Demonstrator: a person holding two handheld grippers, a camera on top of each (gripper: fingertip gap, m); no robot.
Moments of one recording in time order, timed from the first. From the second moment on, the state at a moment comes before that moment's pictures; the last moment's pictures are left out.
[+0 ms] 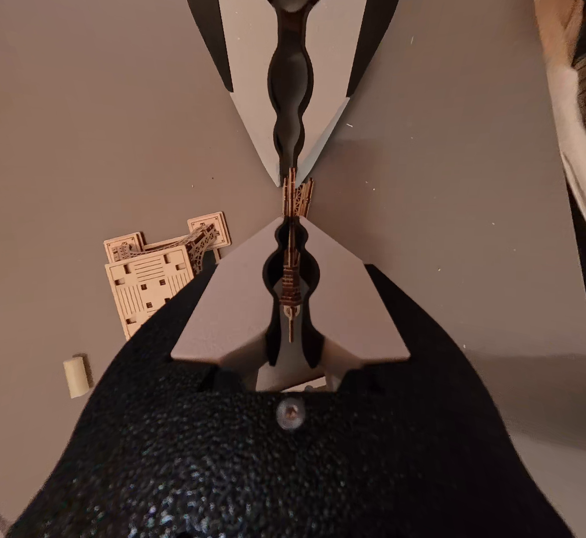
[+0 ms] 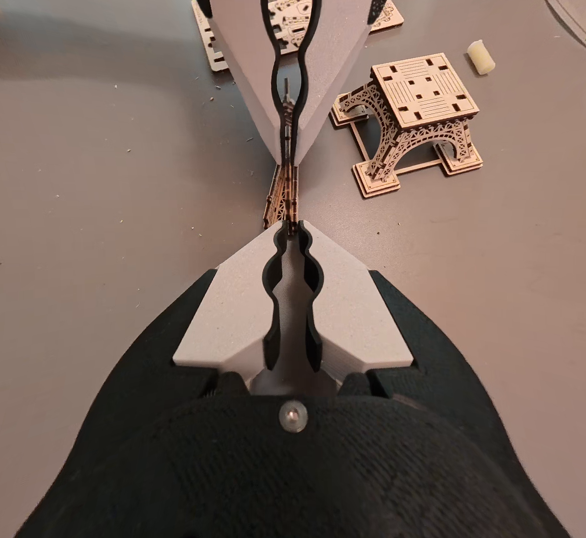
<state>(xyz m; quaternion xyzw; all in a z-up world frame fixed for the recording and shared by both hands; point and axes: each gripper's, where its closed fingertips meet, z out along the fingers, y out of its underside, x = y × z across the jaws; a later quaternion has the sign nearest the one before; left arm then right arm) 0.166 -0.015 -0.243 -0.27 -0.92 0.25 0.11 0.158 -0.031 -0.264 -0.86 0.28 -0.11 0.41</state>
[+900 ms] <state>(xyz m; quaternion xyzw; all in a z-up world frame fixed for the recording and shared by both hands) 0.172 -0.015 -0.248 -0.32 -0.92 0.23 0.06 0.159 -0.030 -0.265 -0.86 0.28 -0.10 0.41</state>
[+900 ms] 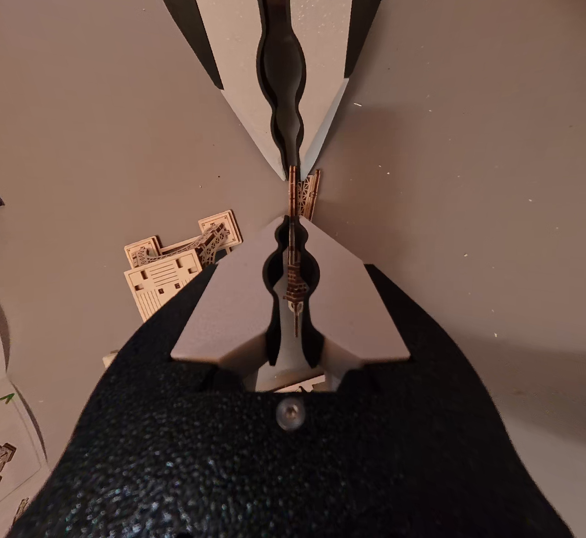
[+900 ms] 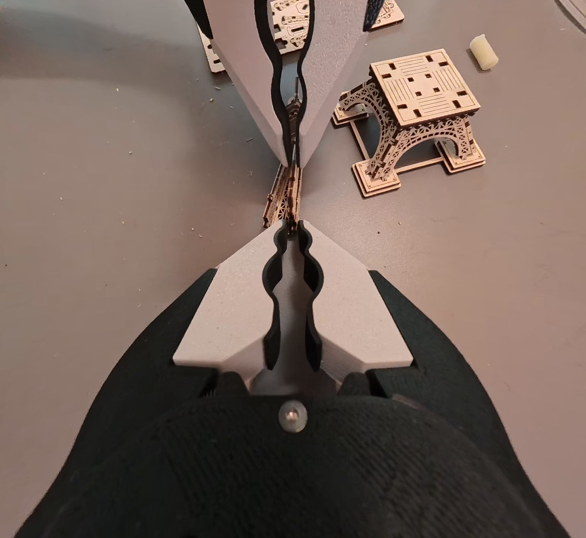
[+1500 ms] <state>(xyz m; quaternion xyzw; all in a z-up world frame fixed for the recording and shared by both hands) 0.172 -0.019 -0.249 -0.32 -0.92 0.22 0.05 0.159 -0.030 -0.264 -0.86 0.28 -0.12 0.41</state>
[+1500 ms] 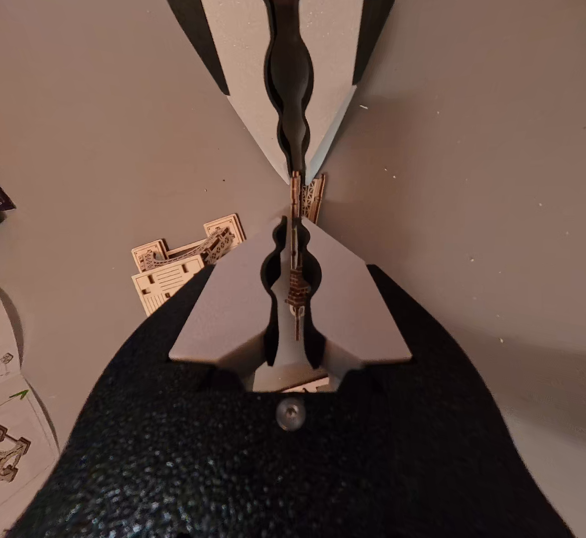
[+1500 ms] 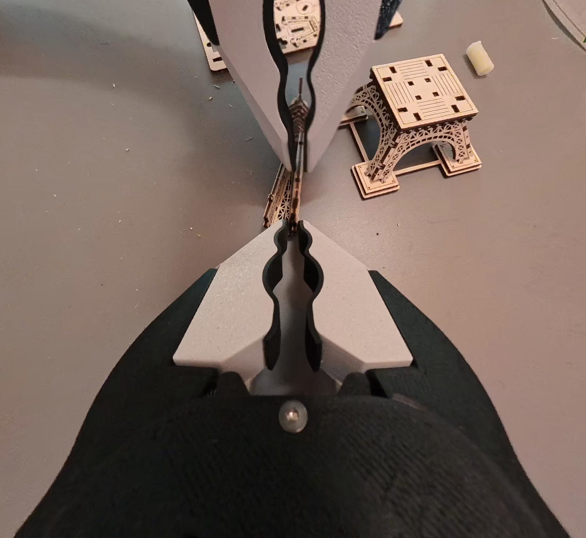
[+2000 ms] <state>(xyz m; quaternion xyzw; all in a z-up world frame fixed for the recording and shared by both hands) 0.168 -0.023 -0.255 -0.34 -0.92 0.20 0.03 0.160 -0.030 -0.265 -0.86 0.28 -0.12 0.41</state>
